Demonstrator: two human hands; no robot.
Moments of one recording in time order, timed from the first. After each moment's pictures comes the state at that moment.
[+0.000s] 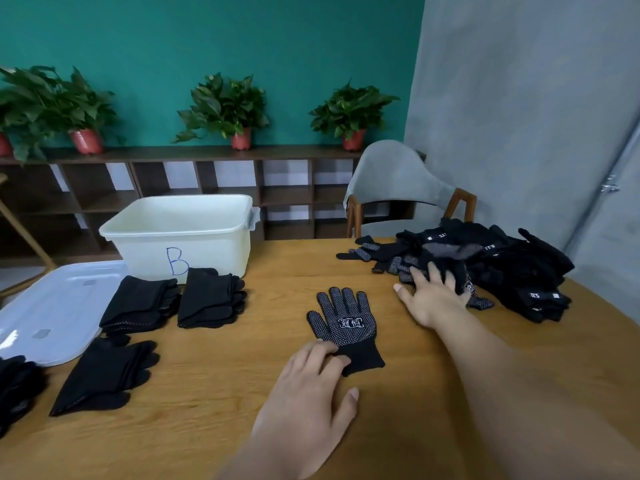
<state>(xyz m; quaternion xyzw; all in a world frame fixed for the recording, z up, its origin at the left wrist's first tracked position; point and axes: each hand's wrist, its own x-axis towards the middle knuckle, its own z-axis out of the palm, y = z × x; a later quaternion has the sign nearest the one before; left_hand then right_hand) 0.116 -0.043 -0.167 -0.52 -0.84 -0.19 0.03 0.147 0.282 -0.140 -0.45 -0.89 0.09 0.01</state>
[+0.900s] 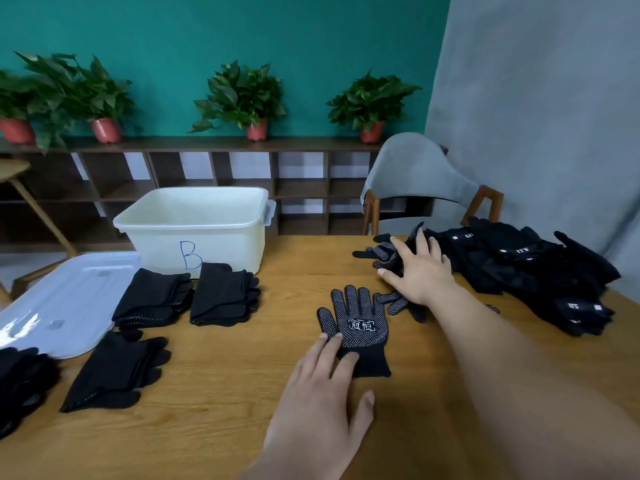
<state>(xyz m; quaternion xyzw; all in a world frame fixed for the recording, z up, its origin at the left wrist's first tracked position) 0.113 -0.036 -0.168 -0.46 -0.87 -0.18 0.01 0.080 0.285 -0.123 -0.33 -0.94 0.03 0.08</state>
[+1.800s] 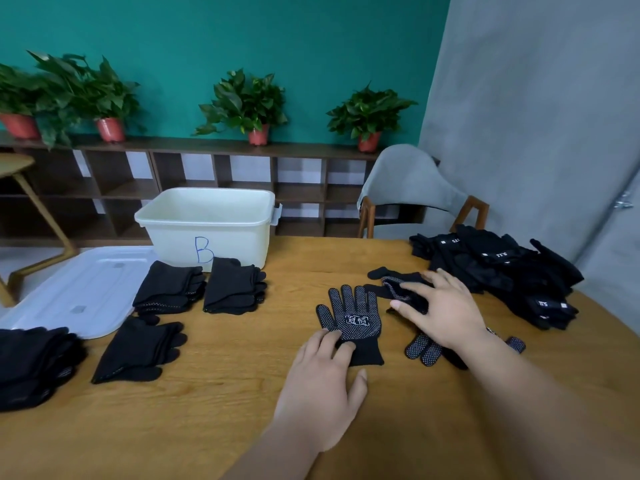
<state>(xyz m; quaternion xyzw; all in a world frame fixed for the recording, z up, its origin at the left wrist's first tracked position) 0.117 -0.044 -0.167 -0.46 -0.87 -0.18 0.03 0.181 0.249 -0.132 -0.26 -0.95 -0.02 0.14</state>
